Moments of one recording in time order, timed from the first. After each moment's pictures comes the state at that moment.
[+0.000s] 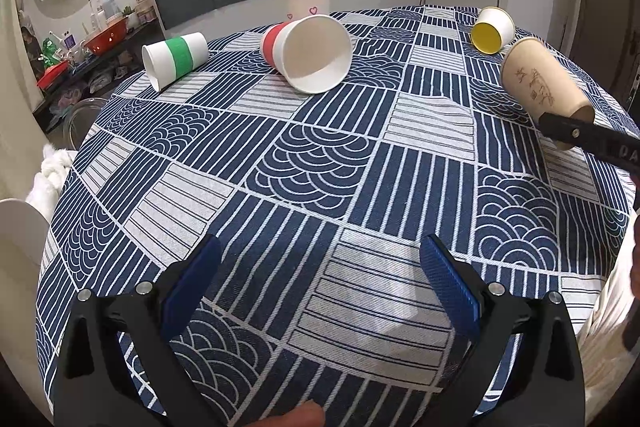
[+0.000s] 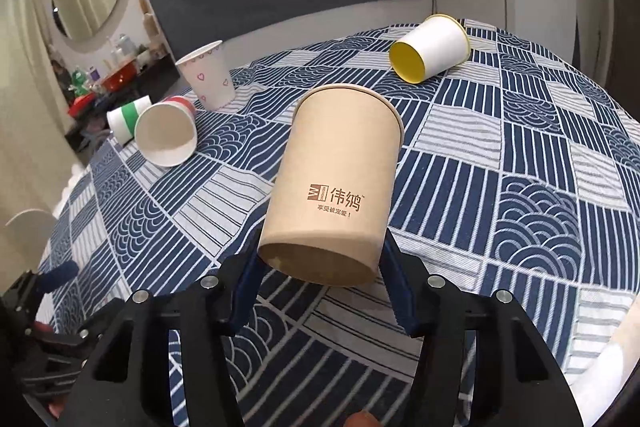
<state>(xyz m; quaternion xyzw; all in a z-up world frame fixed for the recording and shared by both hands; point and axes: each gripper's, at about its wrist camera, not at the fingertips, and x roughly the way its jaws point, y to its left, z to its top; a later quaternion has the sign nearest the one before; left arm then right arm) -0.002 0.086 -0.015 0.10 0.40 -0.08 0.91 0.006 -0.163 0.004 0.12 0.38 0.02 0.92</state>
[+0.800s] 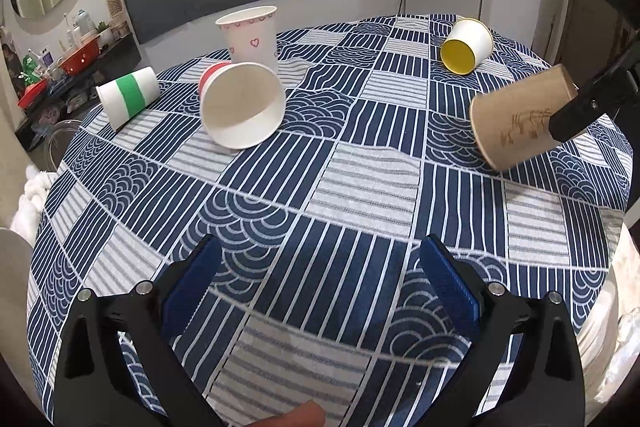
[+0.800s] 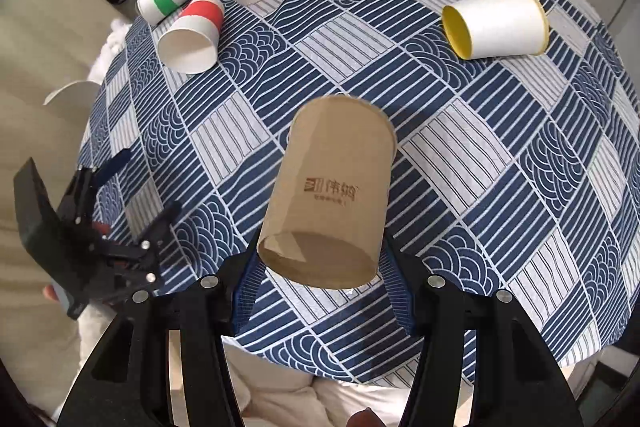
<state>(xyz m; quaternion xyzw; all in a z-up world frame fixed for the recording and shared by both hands) 0.034 0.025 0.002 0.10 0.40 -0.11 0.91 0.095 -0.206 0.059 0.00 0.64 0.18 0.75</state>
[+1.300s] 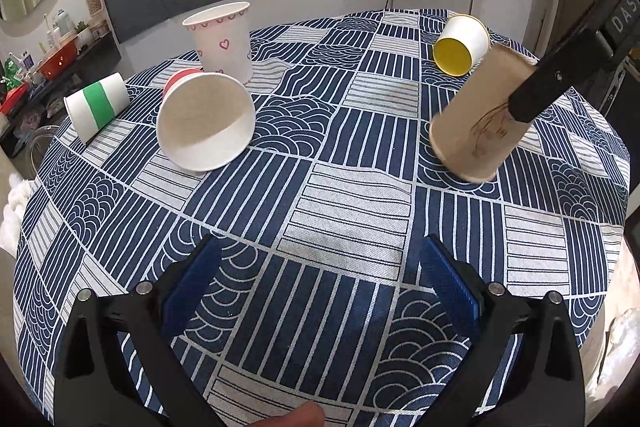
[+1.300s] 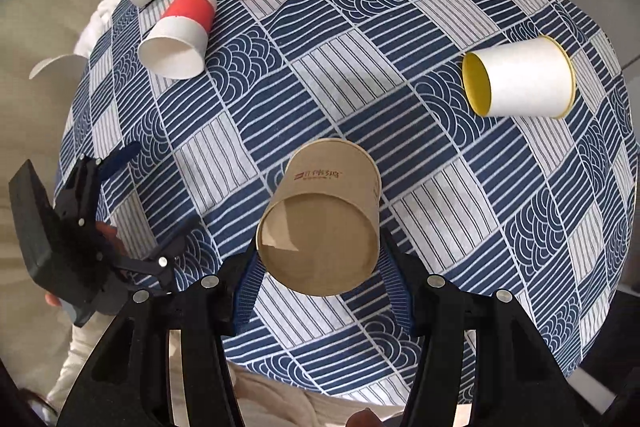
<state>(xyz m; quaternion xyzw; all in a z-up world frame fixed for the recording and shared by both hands) 0.062 0.010 -0.005 0.09 0.41 -0.14 0.90 0.151 -0.177 0.061 -0.07 0.67 0.18 0.71</state>
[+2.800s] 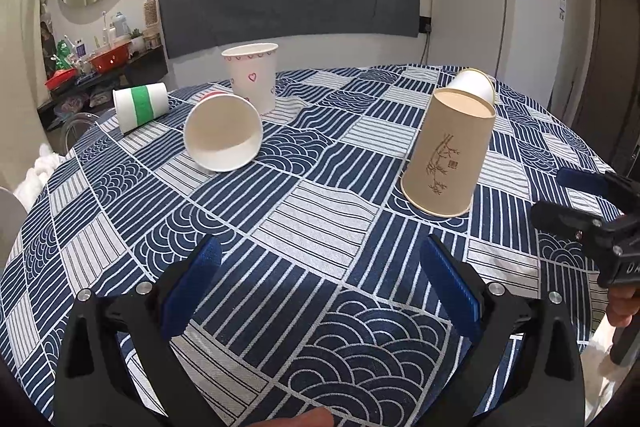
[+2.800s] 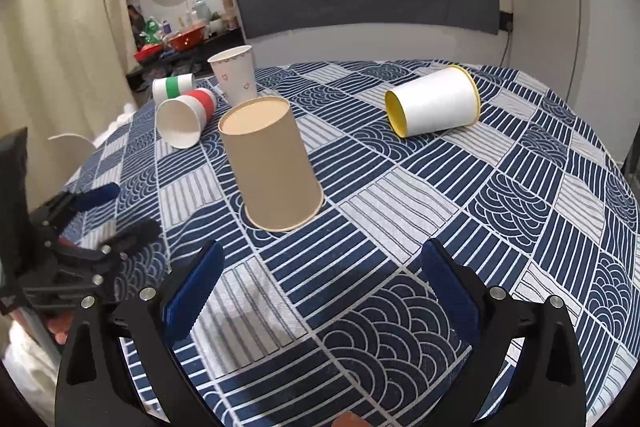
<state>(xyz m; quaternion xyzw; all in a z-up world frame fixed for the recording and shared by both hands) 0.010 -0.012 0.000 0.03 0.31 -0.06 0.95 0.027 -0.252 0.020 0.00 0.35 0.17 0.92</state>
